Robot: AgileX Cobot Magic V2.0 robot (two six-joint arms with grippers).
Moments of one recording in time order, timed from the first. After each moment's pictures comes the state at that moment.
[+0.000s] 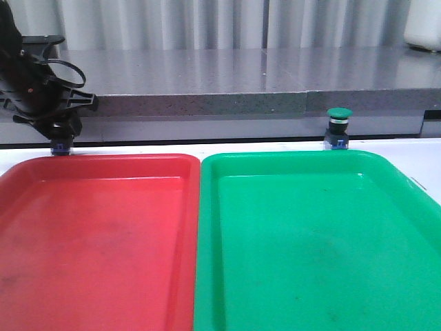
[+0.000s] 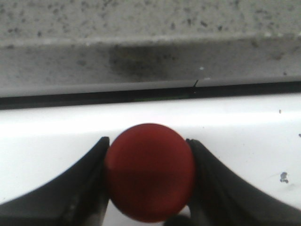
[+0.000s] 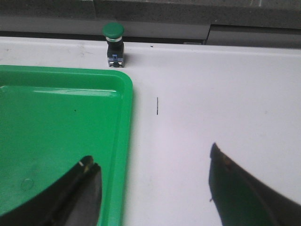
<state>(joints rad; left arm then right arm) -0.08 2.09 -1.51 0.01 0.34 -0.08 0.04 0.63 -0.53 -0.01 0.49 0.05</state>
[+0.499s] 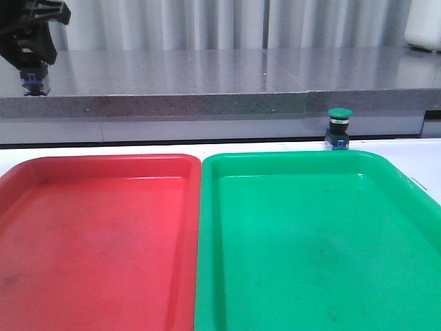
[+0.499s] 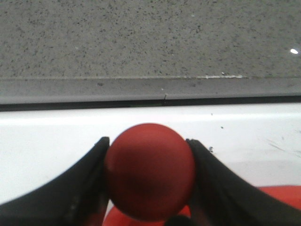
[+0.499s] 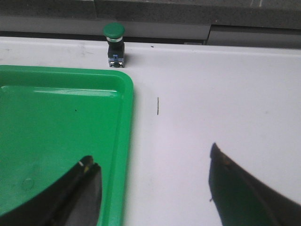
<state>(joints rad) -0.08 1.72 -1.40 -0.05 0.51 -0.08 0.04 0.63 -0.53 -0.01 0.49 0.05</state>
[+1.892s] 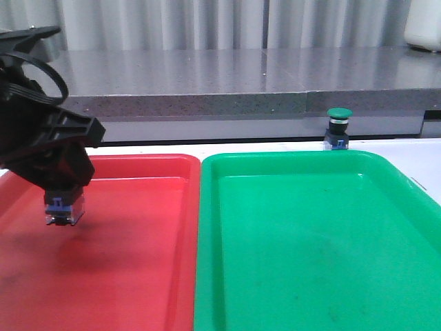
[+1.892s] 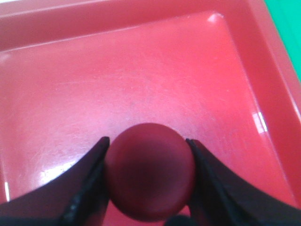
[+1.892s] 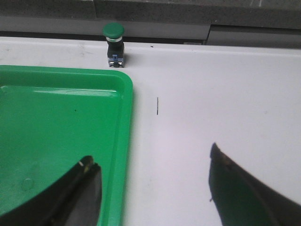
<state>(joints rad) -0.37 1.55 -0.80 -0.11 0.25 -0.08 0.04 0.63 -0.53 -0.01 0.49 0.05</state>
